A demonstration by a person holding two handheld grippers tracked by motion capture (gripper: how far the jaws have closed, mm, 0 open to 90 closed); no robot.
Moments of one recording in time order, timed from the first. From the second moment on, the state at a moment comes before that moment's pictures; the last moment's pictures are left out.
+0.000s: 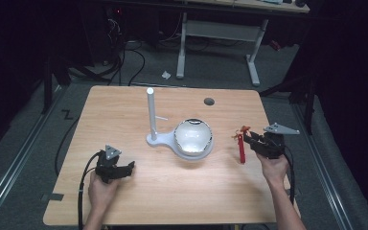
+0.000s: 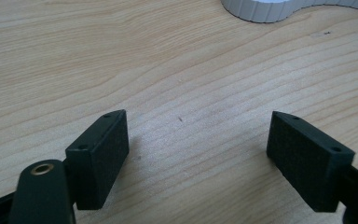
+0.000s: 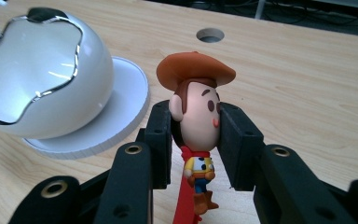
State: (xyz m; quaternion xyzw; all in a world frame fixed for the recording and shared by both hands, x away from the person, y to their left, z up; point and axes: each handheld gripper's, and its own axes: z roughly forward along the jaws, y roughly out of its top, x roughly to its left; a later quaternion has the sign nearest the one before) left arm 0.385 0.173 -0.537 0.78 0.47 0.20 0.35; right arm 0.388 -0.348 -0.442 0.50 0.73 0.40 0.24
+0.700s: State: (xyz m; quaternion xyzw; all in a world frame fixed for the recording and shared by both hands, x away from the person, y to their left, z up) left arm 0.385 0.173 -0.537 0.78 0.47 0.20 0.35; right arm 0.363 -0.350 -0.403 0.47 0.72 0.44 0.25
